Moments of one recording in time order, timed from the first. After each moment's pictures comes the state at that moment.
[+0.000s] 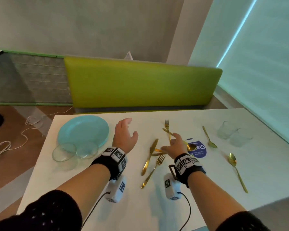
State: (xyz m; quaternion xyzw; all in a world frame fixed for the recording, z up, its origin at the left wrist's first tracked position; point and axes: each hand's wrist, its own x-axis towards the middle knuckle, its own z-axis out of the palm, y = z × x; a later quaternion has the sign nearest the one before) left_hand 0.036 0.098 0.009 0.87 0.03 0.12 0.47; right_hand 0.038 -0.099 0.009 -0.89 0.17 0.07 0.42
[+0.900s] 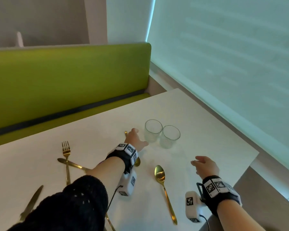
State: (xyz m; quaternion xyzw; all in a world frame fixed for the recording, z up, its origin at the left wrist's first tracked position) left_hand 0.241 -0.349 -0.053 0.88 -0.06 -0.22 0.41; right_hand 0.080 -0.558 -0.053 -0.80 0.48 -0.02 0.37
